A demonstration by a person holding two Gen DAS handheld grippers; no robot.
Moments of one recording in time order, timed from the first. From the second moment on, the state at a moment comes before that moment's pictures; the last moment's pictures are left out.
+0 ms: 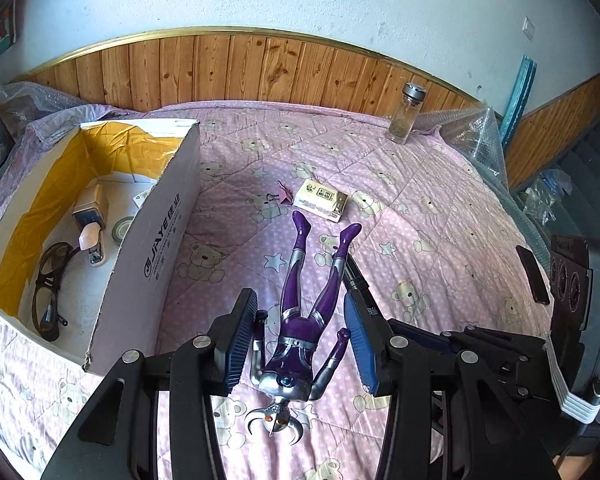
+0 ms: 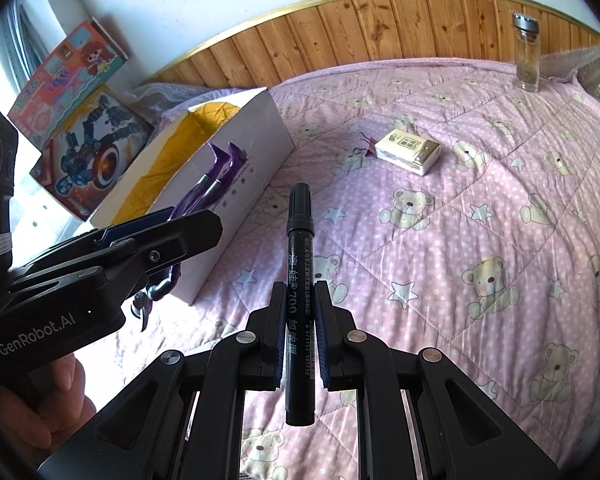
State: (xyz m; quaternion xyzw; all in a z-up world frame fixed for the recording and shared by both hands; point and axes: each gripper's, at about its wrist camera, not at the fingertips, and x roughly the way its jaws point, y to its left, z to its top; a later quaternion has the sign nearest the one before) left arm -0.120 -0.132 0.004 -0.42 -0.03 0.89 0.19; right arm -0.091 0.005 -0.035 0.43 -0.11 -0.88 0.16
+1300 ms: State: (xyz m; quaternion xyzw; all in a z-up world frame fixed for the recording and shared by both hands) left arm -0.088 -0.238 0.047 -0.36 -0.12 0.91 0.16; right arm -0.080 -0.079 0.036 0.38 -0.03 -0.90 0.21
